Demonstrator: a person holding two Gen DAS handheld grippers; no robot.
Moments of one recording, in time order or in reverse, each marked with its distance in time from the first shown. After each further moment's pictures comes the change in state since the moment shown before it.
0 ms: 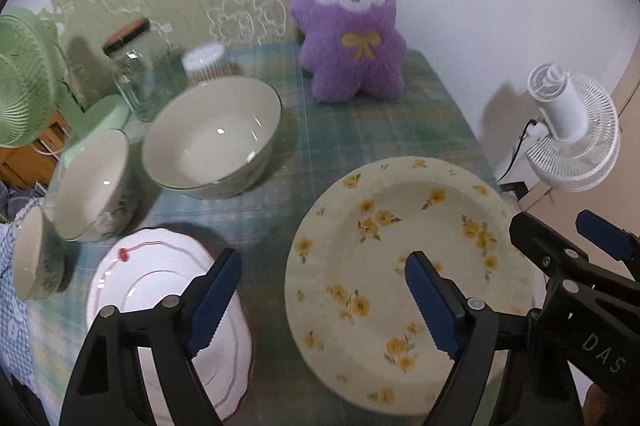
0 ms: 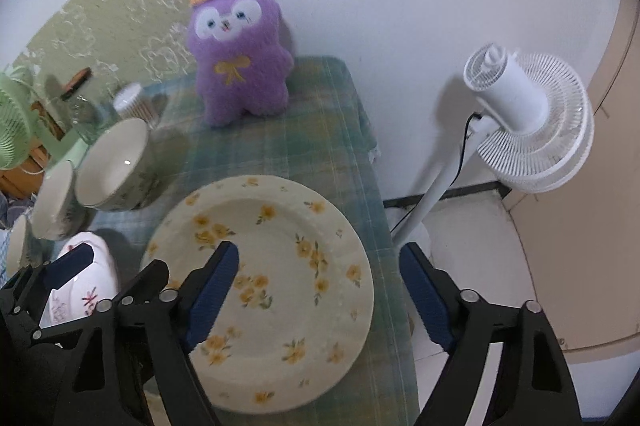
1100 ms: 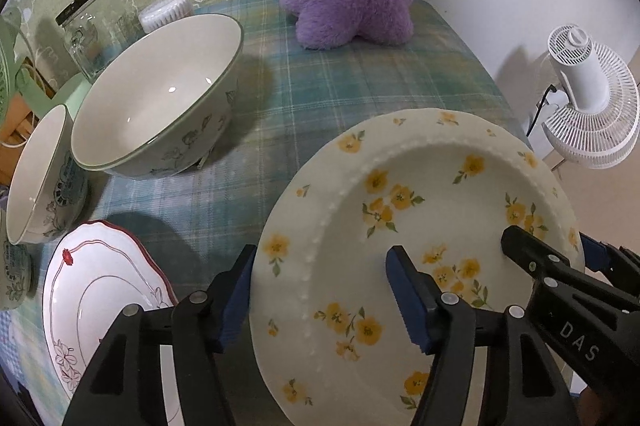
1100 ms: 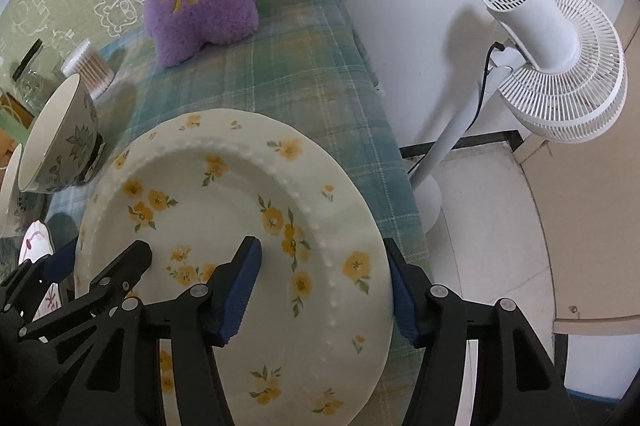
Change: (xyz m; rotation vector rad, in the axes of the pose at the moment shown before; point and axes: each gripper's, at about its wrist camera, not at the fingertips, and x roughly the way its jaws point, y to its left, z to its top) left arm 0.061 -0.009 -0.010 0.030 0.094 0.000; right arm 0.079 -0.013 -0.017 0.050 0.168 0.003
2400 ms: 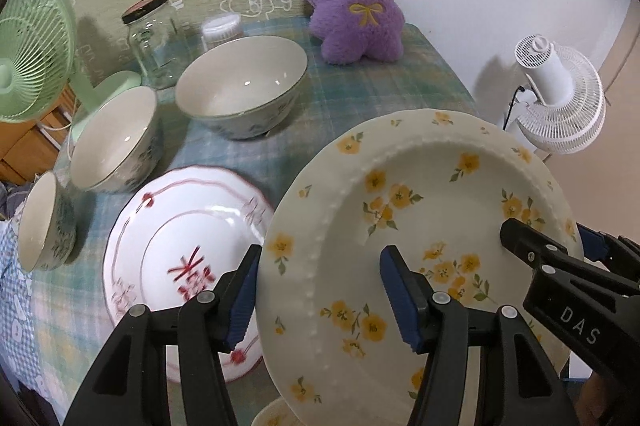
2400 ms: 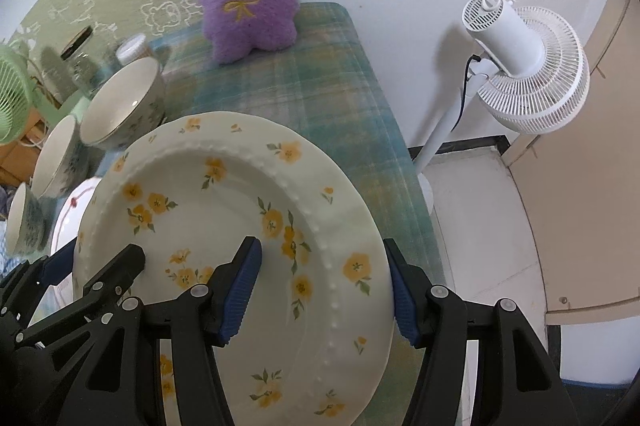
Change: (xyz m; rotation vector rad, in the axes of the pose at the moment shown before) left arm -0.085 0.041 -0.056 0.013 -0.059 -0.025; right arm -0.086 0.039 -0.056 -0.015 -0.044 -0.013
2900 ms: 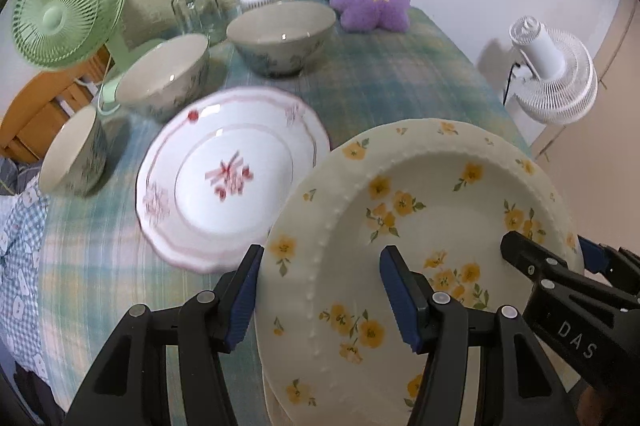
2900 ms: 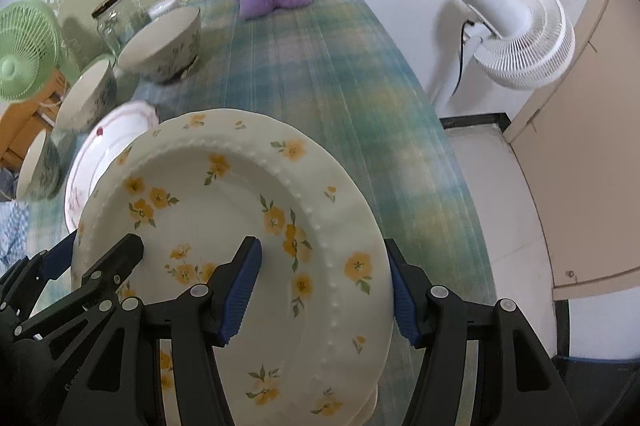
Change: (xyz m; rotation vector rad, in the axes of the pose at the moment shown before) left arm -0.032 0.019 -0.085 -0.012 0.006 0.025; right arm -0.024 0.022 -0.091 0.011 0.028 0.012
